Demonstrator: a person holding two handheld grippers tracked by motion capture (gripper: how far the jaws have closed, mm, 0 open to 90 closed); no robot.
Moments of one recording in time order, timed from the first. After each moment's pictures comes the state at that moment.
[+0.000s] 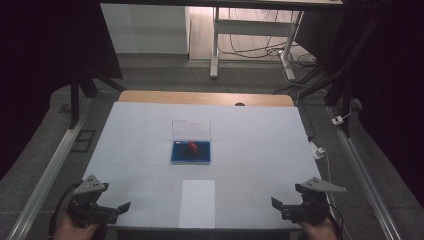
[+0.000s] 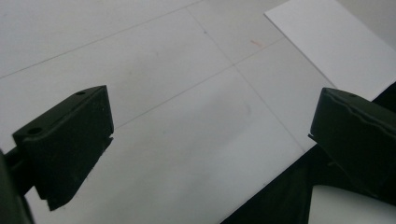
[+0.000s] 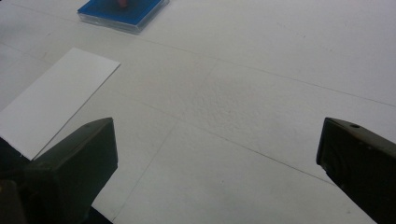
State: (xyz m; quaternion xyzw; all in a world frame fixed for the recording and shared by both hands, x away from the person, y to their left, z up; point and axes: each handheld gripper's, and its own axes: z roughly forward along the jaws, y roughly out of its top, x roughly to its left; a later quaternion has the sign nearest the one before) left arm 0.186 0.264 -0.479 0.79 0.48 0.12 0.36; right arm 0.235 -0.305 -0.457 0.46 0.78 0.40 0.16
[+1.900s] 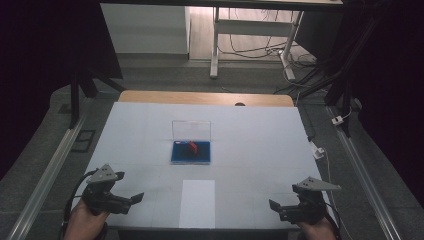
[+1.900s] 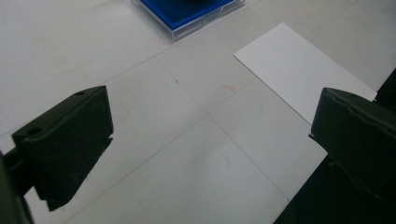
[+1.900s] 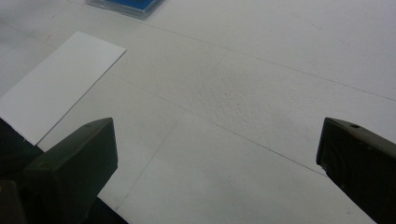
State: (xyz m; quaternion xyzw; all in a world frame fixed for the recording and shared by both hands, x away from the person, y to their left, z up) left arm 0.217 0.242 -0.472 0.81 0.42 0.11 0.40; right arm 0.237 -0.300 -0.459 0.44 0.80 0.38 0.15
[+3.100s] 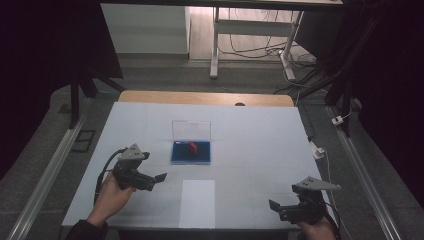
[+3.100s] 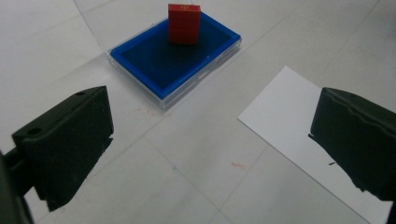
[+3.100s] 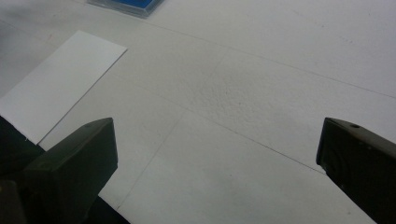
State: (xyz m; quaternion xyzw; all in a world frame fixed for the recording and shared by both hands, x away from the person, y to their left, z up) left arm 0.286 0.201 -0.476 0.82 0.37 0.12 0.42; right arm 0.238 -0.300 -0.460 0.44 0.80 0.38 0.14
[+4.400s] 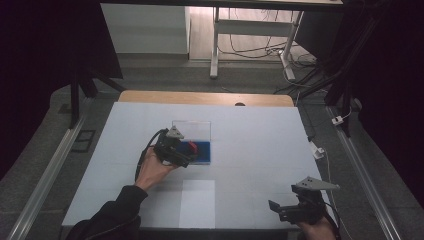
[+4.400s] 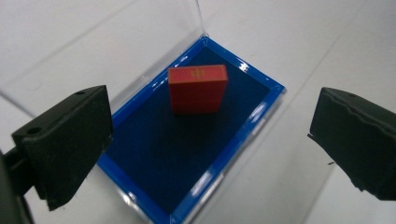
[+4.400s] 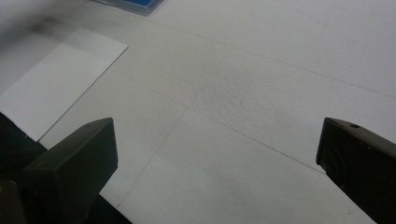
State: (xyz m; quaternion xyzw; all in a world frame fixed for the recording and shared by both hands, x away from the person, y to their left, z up) left arm 0.384 0.118 -0.497 0.85 0.35 0.12 0.37; right arm 0.238 -0.299 -0.460 0.44 0.80 0.38 0.14
